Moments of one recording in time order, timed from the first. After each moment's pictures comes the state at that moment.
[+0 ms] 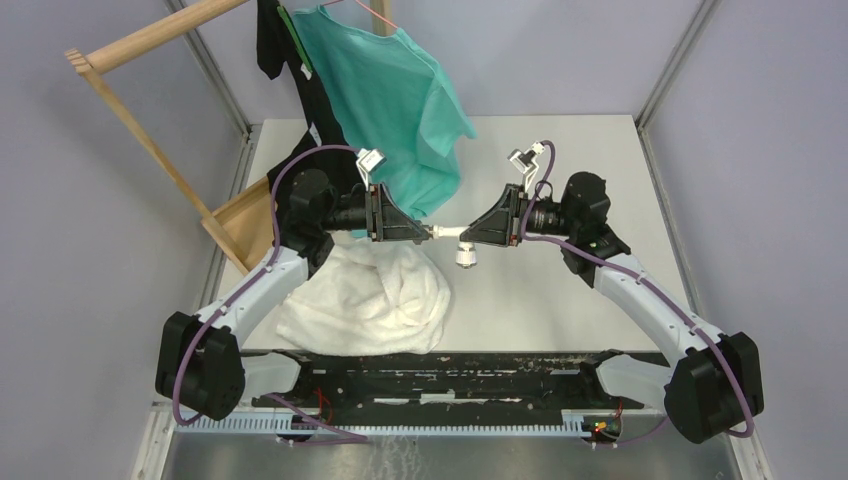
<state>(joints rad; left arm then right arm) -0.38 1.24 0.83 0.42 1.15 -1.00 0.38 1.16 0.81 0.34 -1.03 0.79</state>
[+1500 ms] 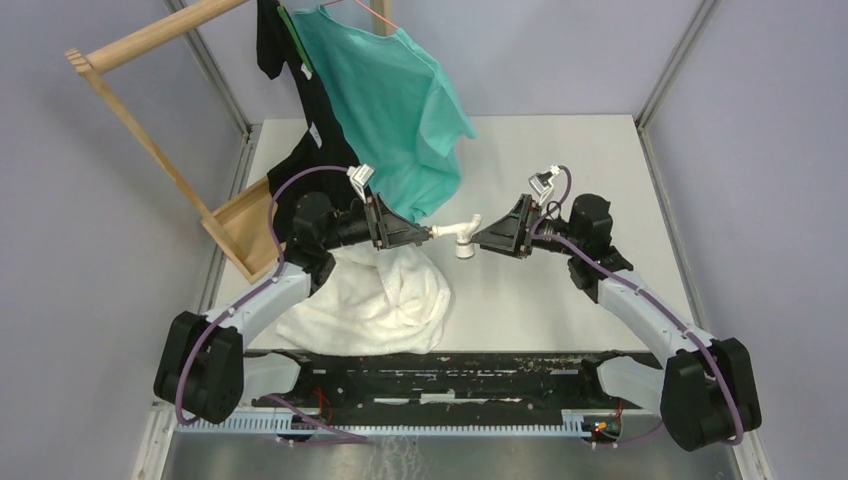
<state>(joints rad) -0.38 1.22 0.64 0.58 0.92 -1.05 0.28 1.12 0.63 0.25 -0.92 0.97</state>
